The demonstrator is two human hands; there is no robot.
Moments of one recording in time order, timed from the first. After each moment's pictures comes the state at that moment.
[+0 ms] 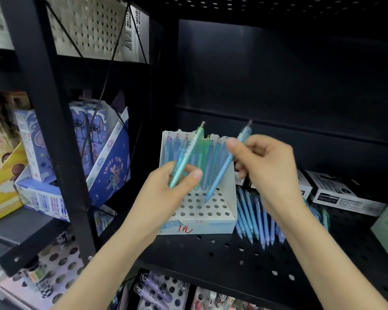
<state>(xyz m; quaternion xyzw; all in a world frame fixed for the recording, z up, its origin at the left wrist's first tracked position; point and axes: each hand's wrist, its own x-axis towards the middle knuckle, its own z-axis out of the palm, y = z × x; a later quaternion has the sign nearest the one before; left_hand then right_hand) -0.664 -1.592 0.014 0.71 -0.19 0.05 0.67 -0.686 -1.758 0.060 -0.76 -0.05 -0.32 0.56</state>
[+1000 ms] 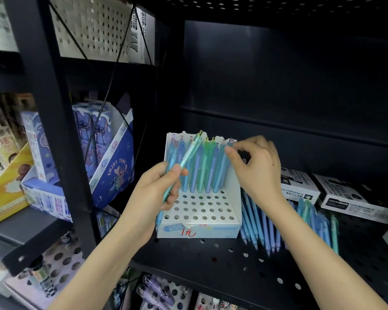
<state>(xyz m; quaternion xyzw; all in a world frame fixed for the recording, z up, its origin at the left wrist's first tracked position) -0.650 -1.580 0.008 0.65 -0.15 0.01 0.74 -0.627 -1.776 0.028 -0.86 -0.02 -0.44 0.25</state>
